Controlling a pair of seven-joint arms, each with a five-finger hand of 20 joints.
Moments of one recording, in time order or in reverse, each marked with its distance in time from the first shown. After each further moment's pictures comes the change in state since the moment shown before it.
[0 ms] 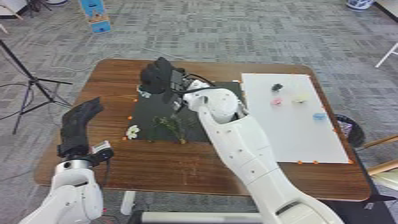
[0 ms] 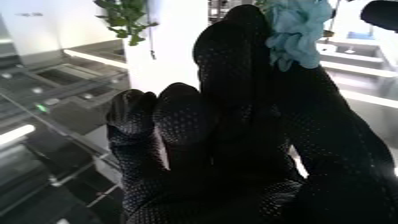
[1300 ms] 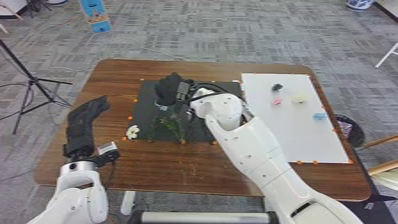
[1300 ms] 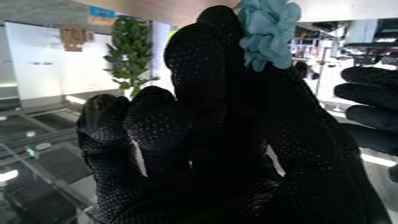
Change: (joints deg) left arm 0.6 -1.3 0.8 -2.2 3.8 -0.5 0.3; right arm 0.2 7.6 -7.9 -2.4 0.1 -7.7 8.5
